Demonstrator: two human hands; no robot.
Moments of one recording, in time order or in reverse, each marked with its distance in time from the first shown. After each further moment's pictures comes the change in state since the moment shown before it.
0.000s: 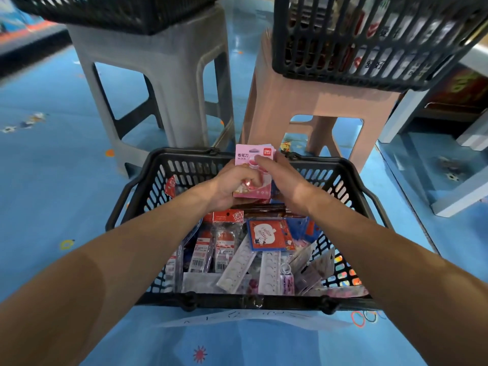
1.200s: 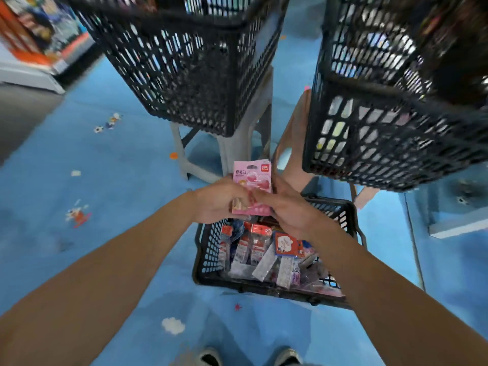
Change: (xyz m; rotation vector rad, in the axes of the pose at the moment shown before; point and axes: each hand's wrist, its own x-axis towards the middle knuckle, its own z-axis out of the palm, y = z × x) left_hand -0.165 0.228 -0.033 -0.002 -0.097 -0.298; right_hand -0.119 -0.242 0.067 0.252 -0.351 0.094
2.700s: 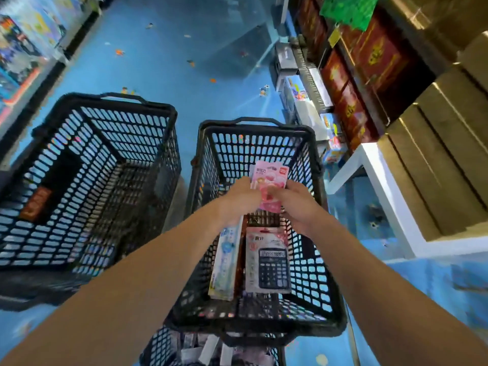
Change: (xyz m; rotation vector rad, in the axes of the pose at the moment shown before) left_hand 0.204 0.376 0.178 0.386 0.275 -0.048; right_hand 0.022 -0.349 -0.248 0.035 0.552 0.171
